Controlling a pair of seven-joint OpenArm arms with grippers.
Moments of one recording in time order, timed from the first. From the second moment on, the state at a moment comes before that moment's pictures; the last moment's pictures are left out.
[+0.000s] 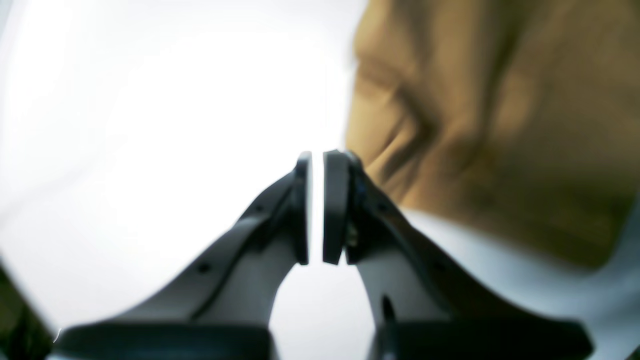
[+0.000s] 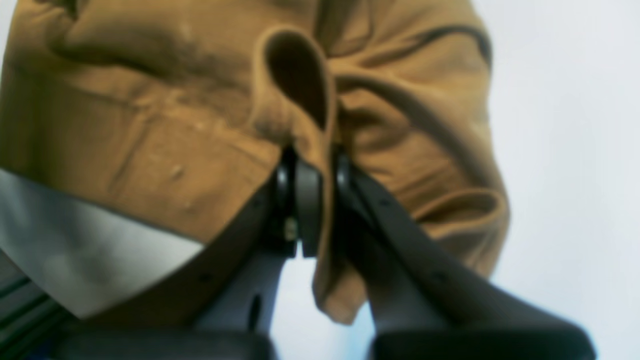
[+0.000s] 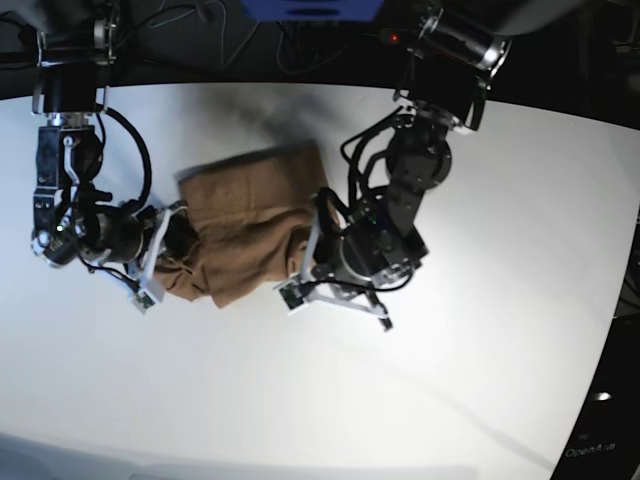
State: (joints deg) left arm -11.6 2.0 22.4 94.8 10.7 -39.5 67.2; right arm 6.0 18.4 5.1 89.7 28.4 36.7 -70.8
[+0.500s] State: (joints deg) left arm 5.1 -13.7 12.6 106.9 10.1 -39.5 71.8; right arm 1.3 14.3 4.7 101.8 29.0 33.6 -70.7
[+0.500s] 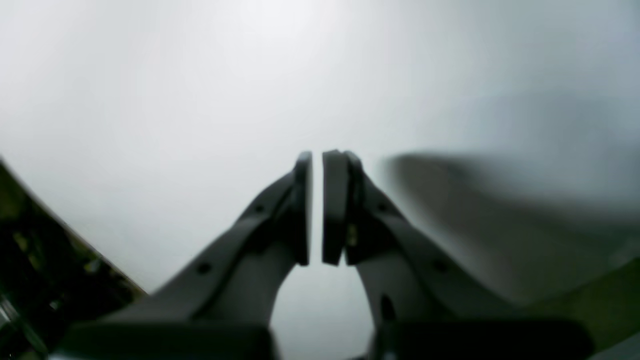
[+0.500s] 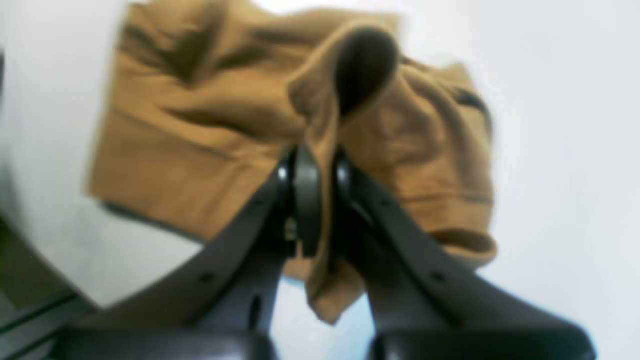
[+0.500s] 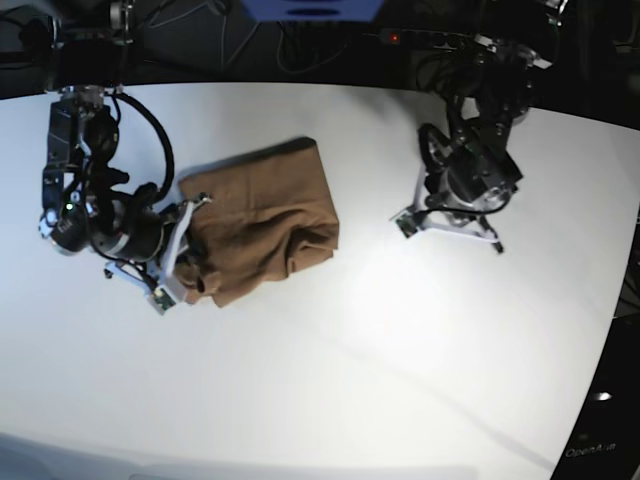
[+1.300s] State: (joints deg) left arm 13.2 -15.5 4.5 109.3 10.1 -39.5 71.8; right arm -2.1 0.4 2.0 101.8 27.8 33.3 -70.7
